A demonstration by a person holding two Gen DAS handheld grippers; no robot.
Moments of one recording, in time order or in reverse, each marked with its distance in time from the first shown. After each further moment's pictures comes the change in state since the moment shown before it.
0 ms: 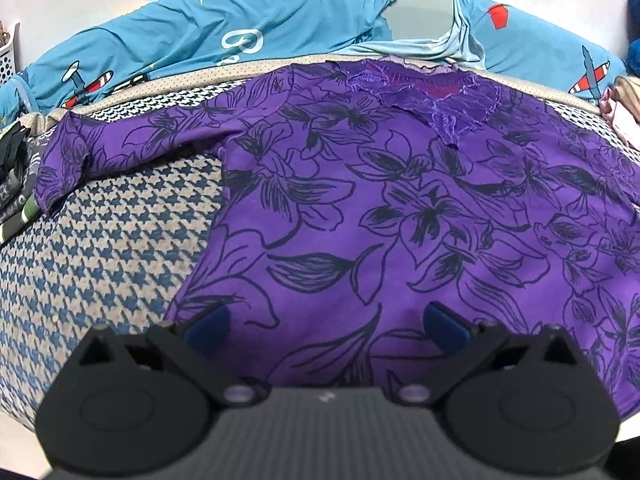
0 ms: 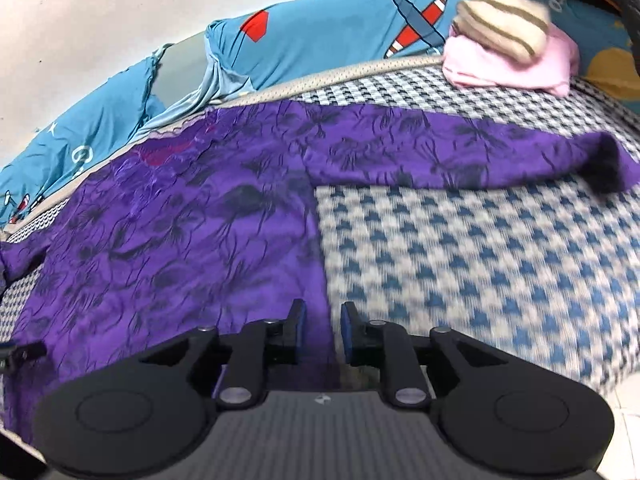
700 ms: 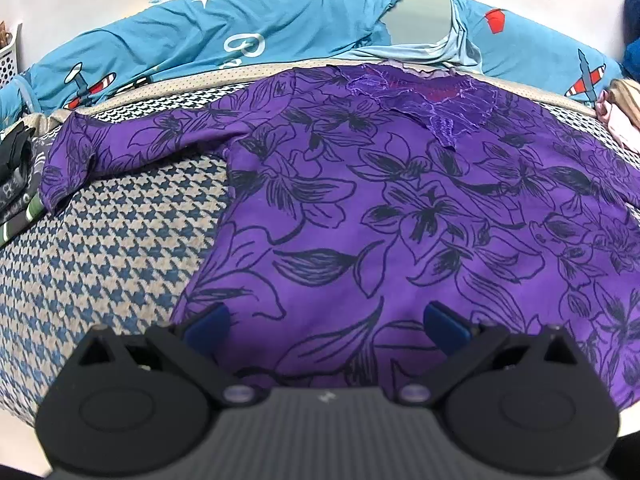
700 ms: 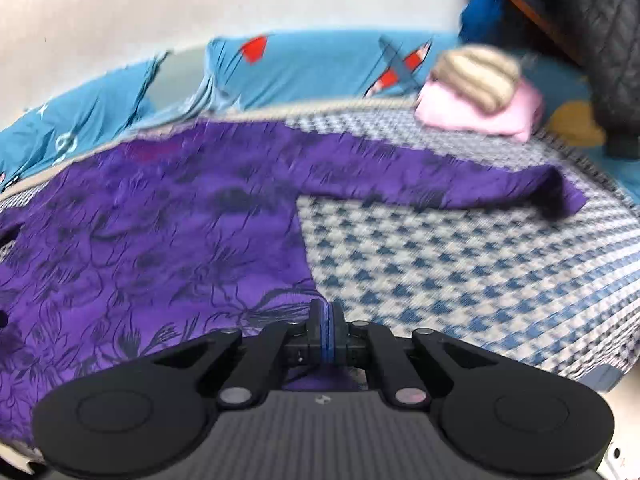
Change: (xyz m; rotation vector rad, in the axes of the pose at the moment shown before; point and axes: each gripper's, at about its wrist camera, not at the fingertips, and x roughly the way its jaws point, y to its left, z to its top) left arm -0.008 0.000 -0.003 0.001 -0.004 -0.006; right arm -0.026 0.022 -0.033 -0.105 -0.142 -0.164
